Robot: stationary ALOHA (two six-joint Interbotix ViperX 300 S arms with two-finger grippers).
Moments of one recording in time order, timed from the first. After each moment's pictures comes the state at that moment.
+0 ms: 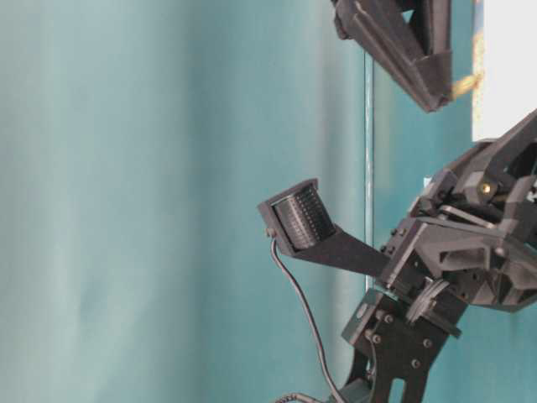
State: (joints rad) left arm 0.00 0.47 0.53 -0.07 -0.50 0.03; right arm -0.12 0.17 1.10 -0.22 -1.08 0.29
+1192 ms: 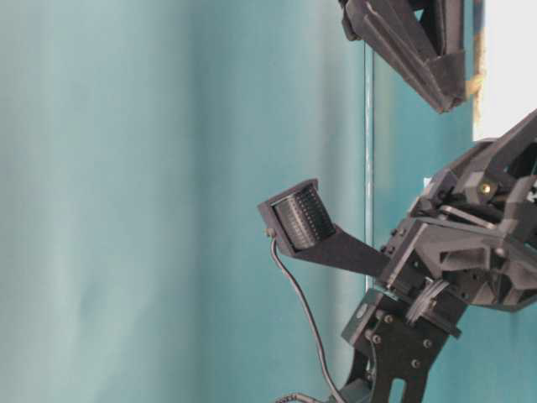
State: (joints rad) left arm 0.00 0.47 0.53 -0.07 -0.50 0.03; right arm -0.10 0.14 1.09 -0.20 -0.97 0.29
